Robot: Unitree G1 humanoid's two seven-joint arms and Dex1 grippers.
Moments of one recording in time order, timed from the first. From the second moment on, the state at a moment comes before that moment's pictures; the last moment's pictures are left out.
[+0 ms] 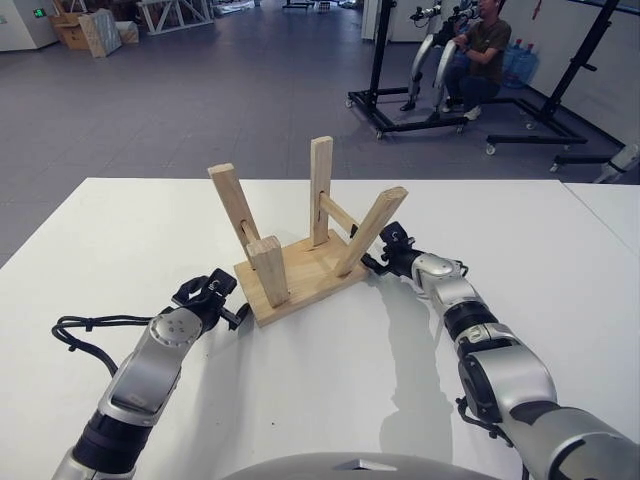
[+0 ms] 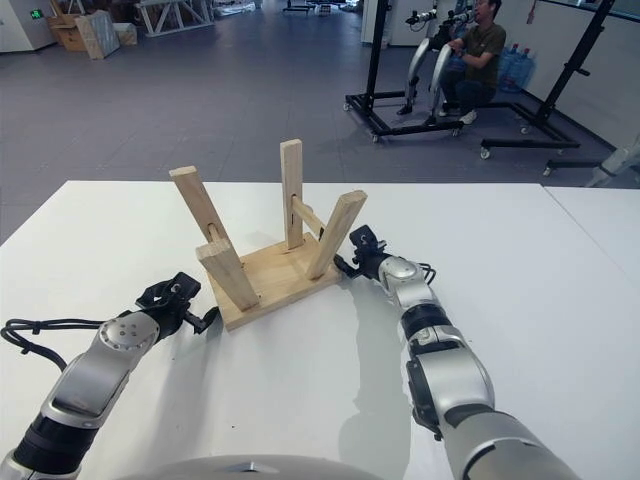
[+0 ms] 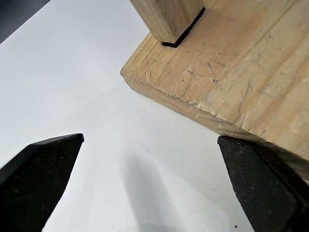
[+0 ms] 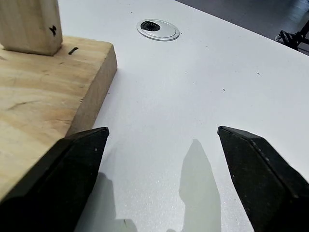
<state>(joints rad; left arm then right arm) -0.04 0.51 -0.20 -0.36 0.06 0.88 -0.30 -0.67 -0.27 0.07 0.98 -0.02 -0.03 0.57</state>
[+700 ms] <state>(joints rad) -0.13 0.62 -0.06 -0.22 0.06 0.77 -0.42 -0.26 -0.41 0.03 0.19 0.09 0.31 0.67</state>
